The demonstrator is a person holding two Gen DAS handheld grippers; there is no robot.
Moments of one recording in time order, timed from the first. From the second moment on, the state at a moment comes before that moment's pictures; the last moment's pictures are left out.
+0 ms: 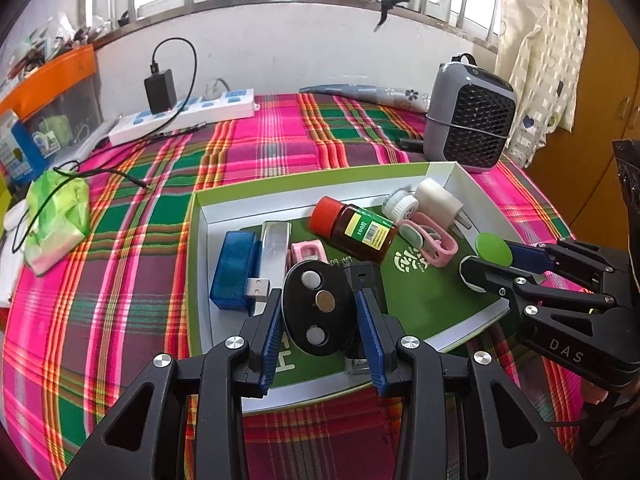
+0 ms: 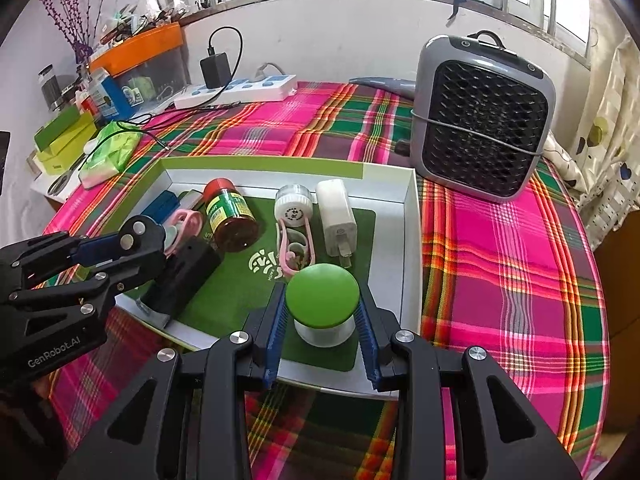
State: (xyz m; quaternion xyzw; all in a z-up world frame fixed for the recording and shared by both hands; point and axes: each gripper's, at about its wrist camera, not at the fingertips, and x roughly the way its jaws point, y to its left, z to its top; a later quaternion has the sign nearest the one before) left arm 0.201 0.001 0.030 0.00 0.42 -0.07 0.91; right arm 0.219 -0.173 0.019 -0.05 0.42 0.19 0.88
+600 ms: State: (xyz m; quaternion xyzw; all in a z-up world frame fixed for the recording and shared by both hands) left arm 0.202 0.002 0.030 -0.01 0.42 -0.07 0.91; right arm 0.221 -0.172 0.014 -0.05 0.43 0.19 0.88
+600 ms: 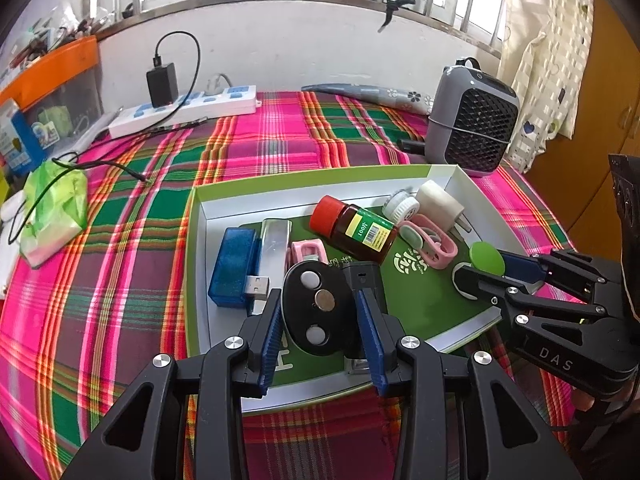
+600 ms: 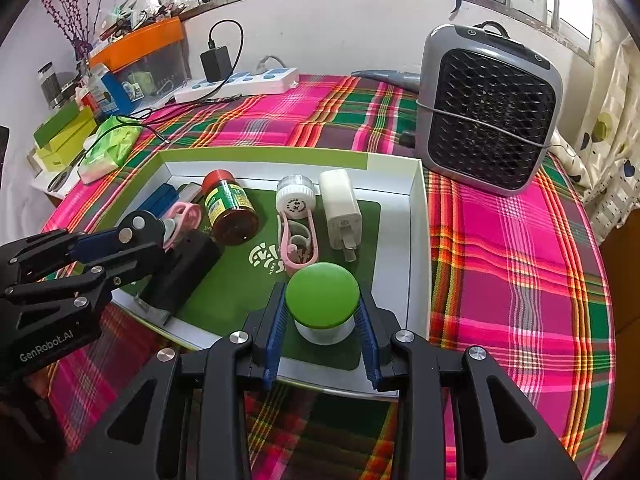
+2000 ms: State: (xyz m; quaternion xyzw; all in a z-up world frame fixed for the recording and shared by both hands) left arm 0.182 0.007 0.041 -0.03 0.40 -0.06 0.91; right arm 0.207 -0.178 0.026 -0.02 0.41 0.19 0.89
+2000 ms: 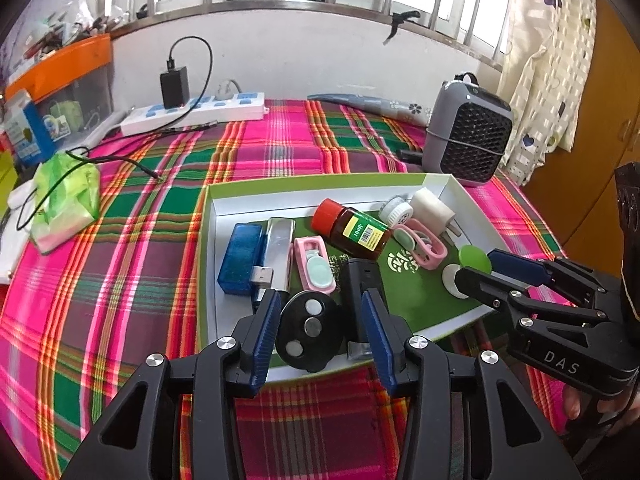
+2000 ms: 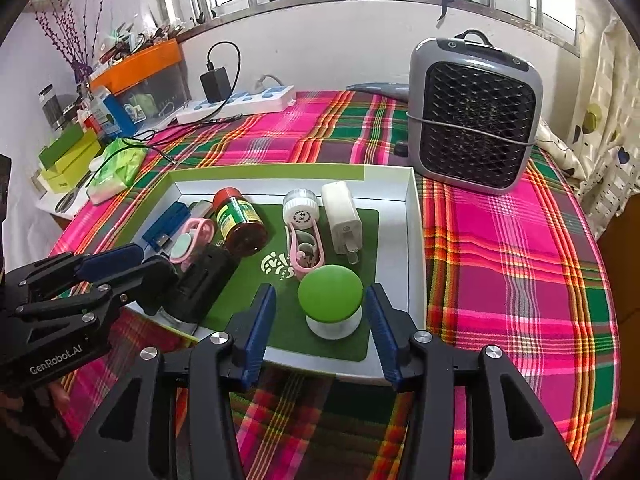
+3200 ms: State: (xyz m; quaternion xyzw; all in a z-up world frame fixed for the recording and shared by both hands) left arm 0.082 0.001 0.023 -0.04 0.42 -0.03 0.91; right arm 0.103 -0.172 0.012 -0.03 0.42 0.13 0.90
